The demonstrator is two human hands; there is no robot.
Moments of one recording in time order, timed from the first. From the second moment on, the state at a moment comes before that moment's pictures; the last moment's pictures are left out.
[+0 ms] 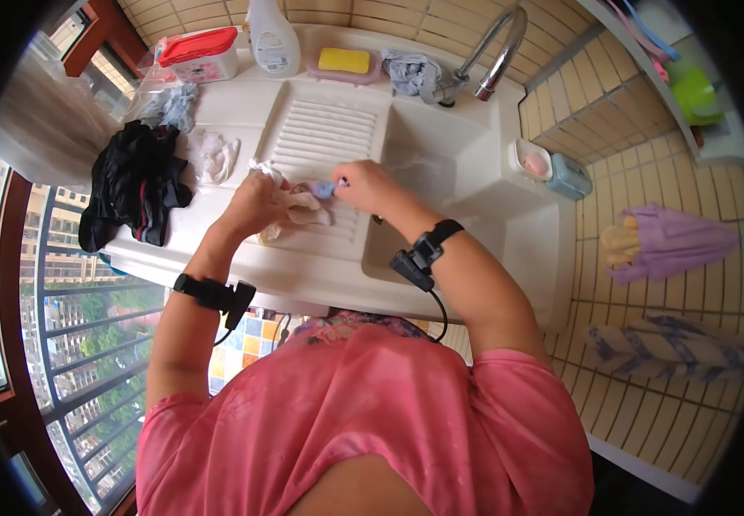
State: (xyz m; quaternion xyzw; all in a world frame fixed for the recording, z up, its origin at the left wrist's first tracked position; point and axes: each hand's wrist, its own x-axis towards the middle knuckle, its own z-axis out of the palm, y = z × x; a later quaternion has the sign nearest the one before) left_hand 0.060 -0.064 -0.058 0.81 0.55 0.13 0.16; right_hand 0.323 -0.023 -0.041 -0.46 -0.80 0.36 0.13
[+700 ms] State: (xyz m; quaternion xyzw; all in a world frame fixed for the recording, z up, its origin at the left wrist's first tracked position) left_hand 0.065 -0.062 0.025 0.70 0.66 0.08 0.25; right_hand 0.304 -0.062 0.053 -0.39 -0.65 0.53 0.38
